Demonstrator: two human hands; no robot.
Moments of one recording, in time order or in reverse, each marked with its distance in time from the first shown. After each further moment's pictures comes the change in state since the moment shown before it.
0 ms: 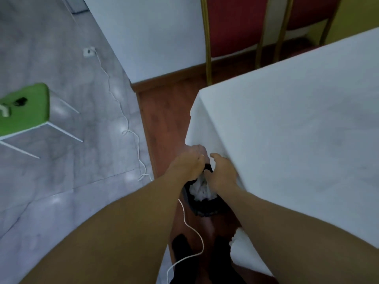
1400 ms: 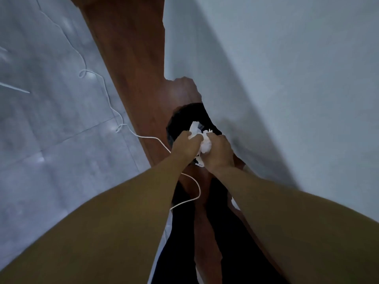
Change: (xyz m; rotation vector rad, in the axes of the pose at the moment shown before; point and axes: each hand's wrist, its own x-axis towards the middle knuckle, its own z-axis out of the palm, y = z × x) left_hand 0.065 -0.093 0.179 -0.567 -0.101 -0.503; right_hand 0.027 0.138 0.142 -0.045 -0.008 0.211
